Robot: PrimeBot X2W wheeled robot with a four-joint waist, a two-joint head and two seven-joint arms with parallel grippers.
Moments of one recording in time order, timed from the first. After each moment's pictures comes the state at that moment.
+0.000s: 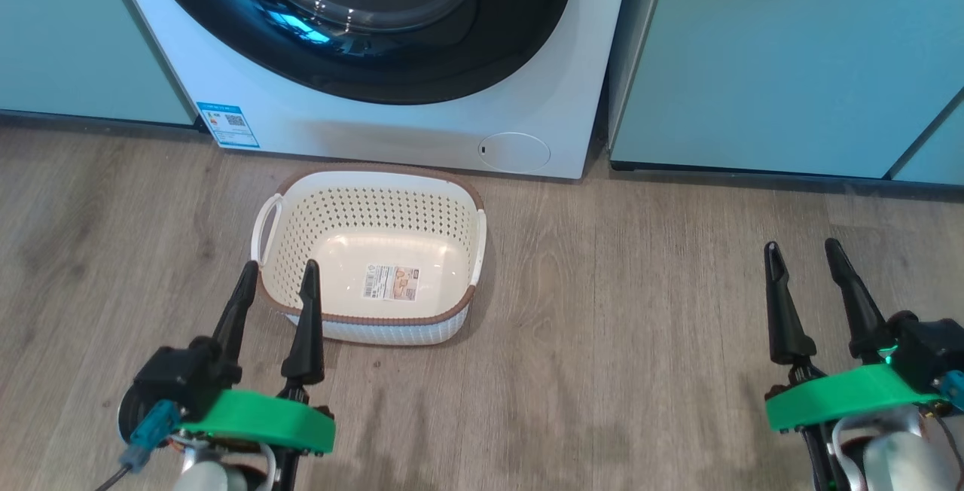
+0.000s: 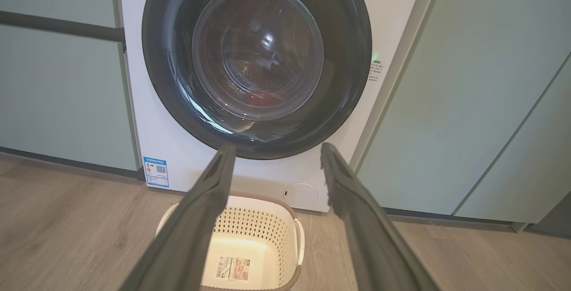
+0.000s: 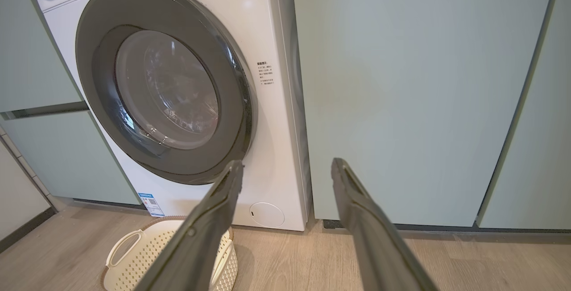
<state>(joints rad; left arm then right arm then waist) 0.02 0.04 -0.10 0.02 -0.27 -0.02 -0.25 0.01 -0.05 -0.10 0.08 0.22 0.13 -0.23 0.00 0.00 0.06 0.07</state>
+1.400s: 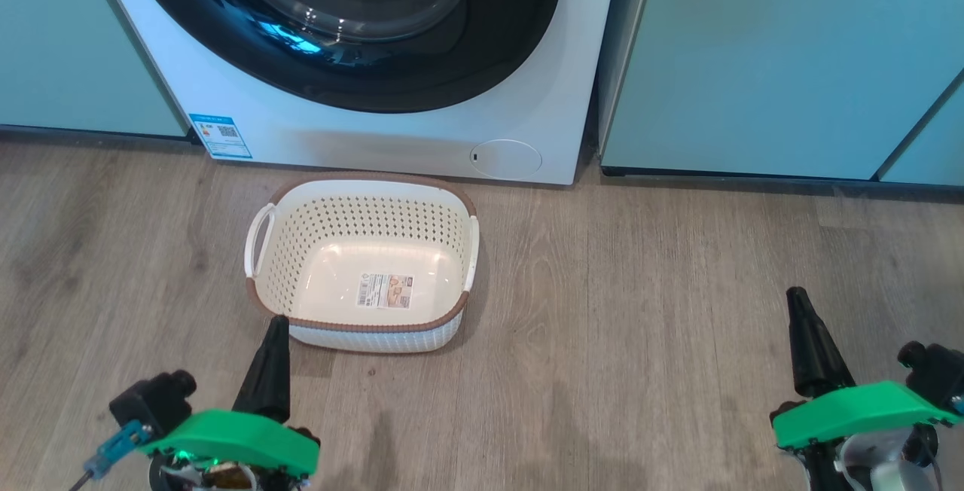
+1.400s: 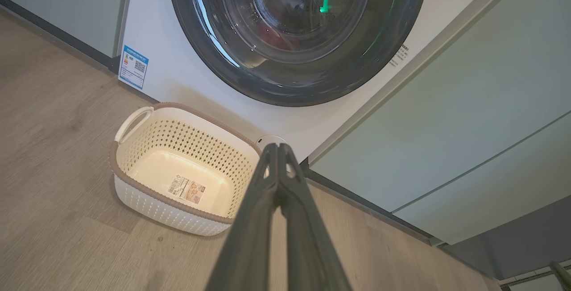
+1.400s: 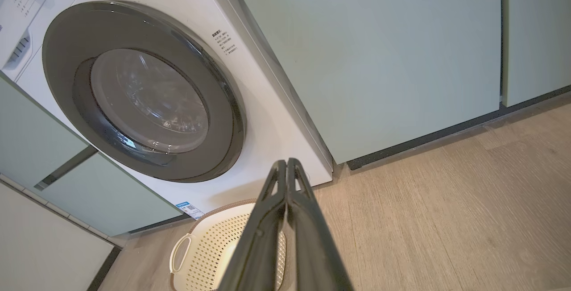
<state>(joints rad) 0.05 0.04 -0.09 0.16 -0.66 -0.04 -0.17 0.03 -0.05 -0.09 0.21 0.59 0.13 -0.14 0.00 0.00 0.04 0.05</state>
